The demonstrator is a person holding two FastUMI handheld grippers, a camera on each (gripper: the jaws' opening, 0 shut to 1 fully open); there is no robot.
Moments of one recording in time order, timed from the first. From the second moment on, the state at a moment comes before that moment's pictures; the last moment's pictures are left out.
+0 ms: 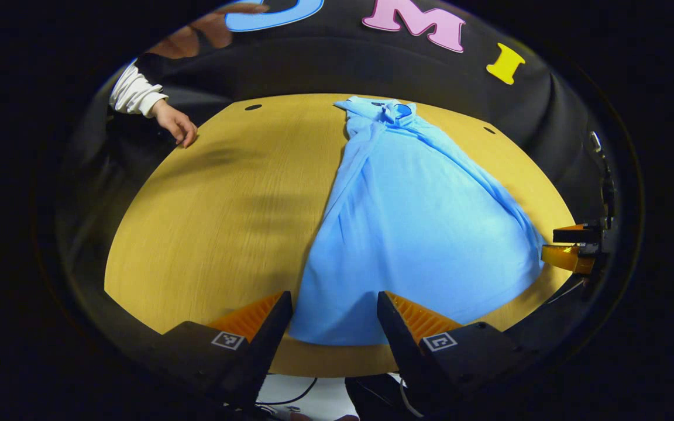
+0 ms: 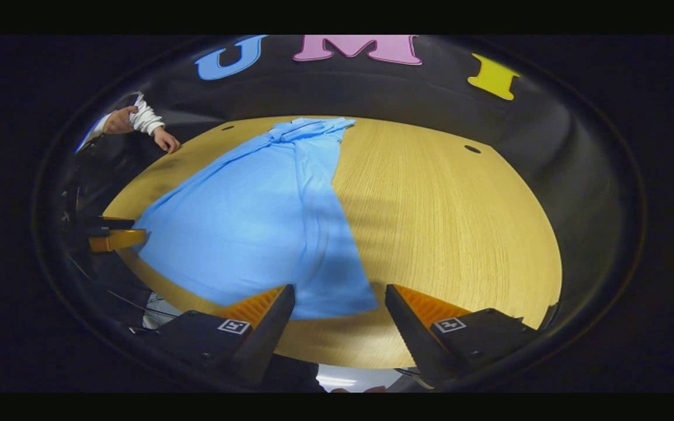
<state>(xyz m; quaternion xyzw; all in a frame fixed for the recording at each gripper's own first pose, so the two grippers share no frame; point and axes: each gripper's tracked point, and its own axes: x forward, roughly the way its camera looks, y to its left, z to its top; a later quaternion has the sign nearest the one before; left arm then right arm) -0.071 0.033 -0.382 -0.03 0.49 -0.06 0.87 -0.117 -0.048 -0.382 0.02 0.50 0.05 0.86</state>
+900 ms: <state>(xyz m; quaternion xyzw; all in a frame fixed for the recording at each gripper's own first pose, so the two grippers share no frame) -0.075 0.027 -0.385 -0.01 0.50 -0.07 0.86 -0.109 -0.026 -0.392 0.02 0.51 0.09 0.85</state>
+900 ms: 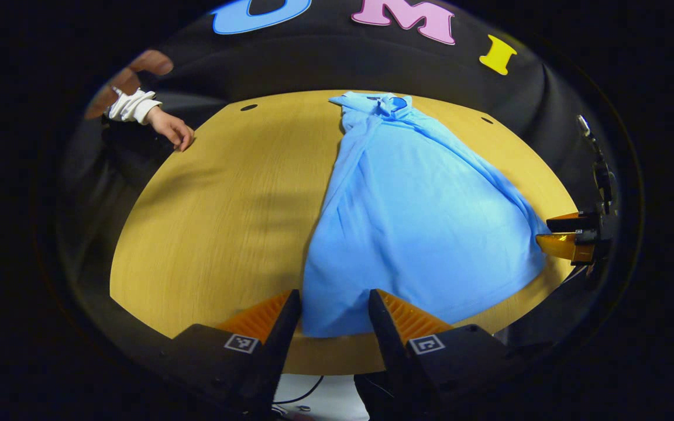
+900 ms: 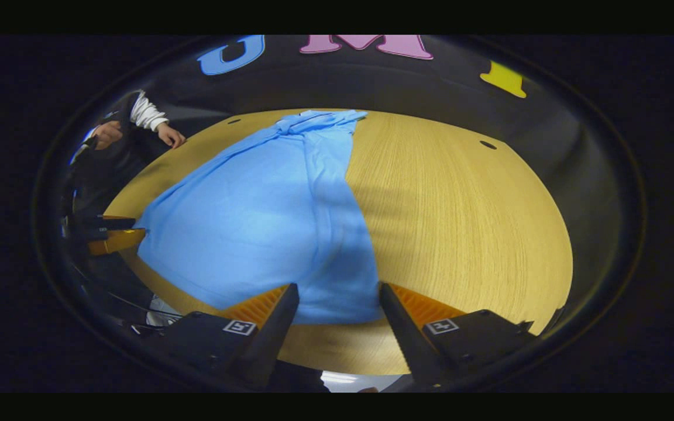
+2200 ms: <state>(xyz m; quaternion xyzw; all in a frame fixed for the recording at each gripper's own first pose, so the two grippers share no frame) 0.057 0.020 -0.267 -0.08 0.40 -0.06 0.91 0.021 -0.051 -0.290 0.17 0.39 0.07 0.90</state>
